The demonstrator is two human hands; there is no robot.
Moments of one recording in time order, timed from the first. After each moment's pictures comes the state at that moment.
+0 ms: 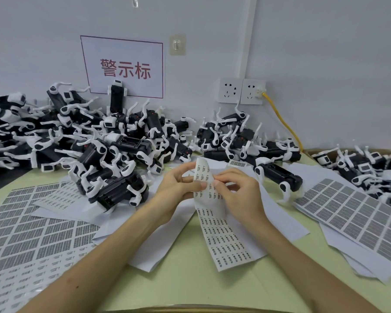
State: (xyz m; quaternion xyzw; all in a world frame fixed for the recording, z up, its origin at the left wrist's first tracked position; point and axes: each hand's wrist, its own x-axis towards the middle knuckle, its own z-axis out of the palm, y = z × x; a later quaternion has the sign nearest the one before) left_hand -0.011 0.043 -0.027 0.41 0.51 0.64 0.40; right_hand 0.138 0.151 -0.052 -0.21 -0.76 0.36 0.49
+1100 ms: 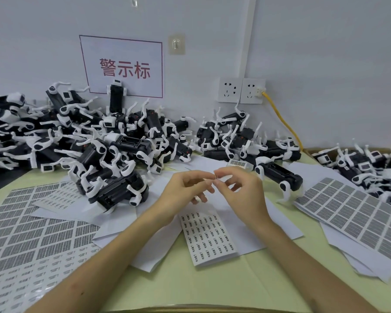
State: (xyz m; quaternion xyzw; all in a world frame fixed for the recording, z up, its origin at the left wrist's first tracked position) left_hand -0.006 0.048 -0.036 0.50 0.56 0.58 0.31; right_hand 0.144 0.153 -0.049 -0.22 -0.80 0.28 0.49
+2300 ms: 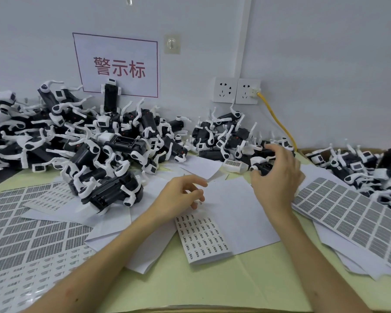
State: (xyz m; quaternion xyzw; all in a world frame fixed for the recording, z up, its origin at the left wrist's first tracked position) left_hand -0.013 0.057 -0.049 0.54 0.65 0.48 0.23; right_hand 0.178 0.181 -0.021 -0.45 -0.70 0.07 0.55
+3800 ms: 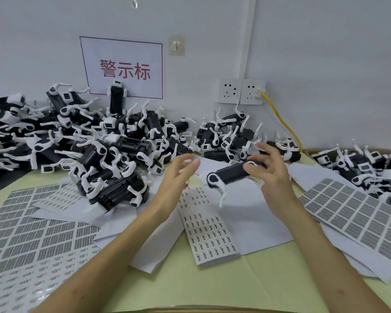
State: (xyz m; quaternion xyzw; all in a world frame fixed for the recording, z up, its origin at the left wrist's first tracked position) left_hand -0.016 0.048 -0.031 0.47 0.59 0.61 0.23; right_hand 0.180 0.183 -0.016 -0.19 -0.63 0.57 0.50
